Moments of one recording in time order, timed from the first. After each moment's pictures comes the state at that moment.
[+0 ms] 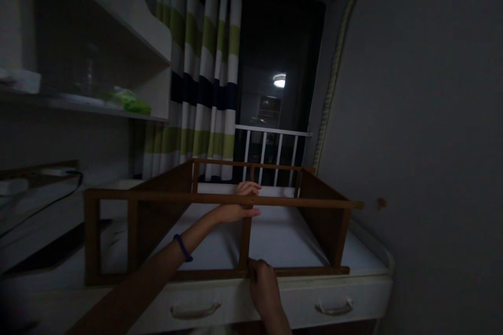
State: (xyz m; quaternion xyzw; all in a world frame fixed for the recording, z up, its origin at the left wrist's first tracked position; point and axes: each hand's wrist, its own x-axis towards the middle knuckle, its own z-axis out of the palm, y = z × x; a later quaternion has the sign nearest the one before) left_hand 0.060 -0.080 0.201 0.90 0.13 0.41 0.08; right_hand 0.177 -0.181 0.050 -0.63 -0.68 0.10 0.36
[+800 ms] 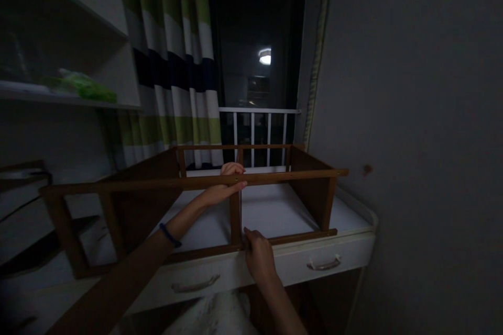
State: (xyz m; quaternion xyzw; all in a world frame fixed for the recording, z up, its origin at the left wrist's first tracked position) left_hand 0.070 -0.074 0.192 0.89 0.15 0.44 0.06; right_hand 0.184 -0.186 0.049 -0.60 -0.67 0.07 0.43
